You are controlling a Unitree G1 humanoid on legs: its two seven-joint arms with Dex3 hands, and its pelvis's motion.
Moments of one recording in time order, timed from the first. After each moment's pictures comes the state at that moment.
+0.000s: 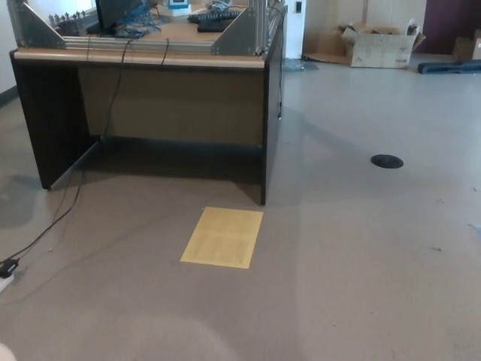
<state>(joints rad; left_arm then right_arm) -0.12 0.30 0.82 0.12 -0.34 0.73 -0.78 -0.22 -0.31 0.11 1.07 -0.32 -0.52 -0.21</state>
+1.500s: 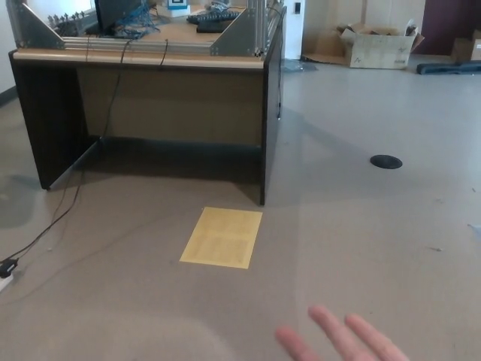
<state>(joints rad) -0.17 0.52 0.70 0.46 -0.42 0.23 -0.71 -0.27 -0.32 0.10 1.05 -0.31 -0.52 -0.22</state>
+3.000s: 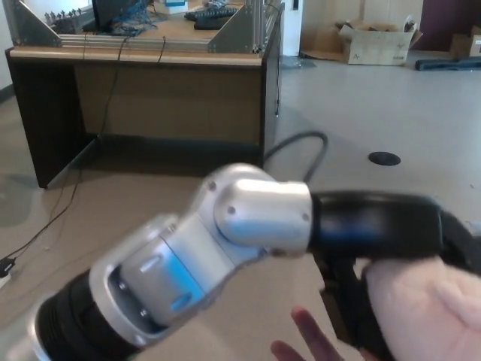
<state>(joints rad) -1.17 0.41 -0.64 -0.30 -0.18 0.46 -0.75 -0.28 -0.31 0.09 1.05 -0.31 -0.53 -0.22</state>
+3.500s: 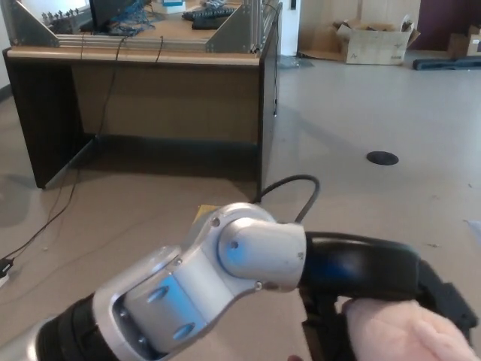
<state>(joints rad) -1.10 0.46 -0.69 -0.28 -0.10 0.44 -0.82 -0.41 -0.39 0.38 1.02 -0.51 -0.42 -0.29</state>
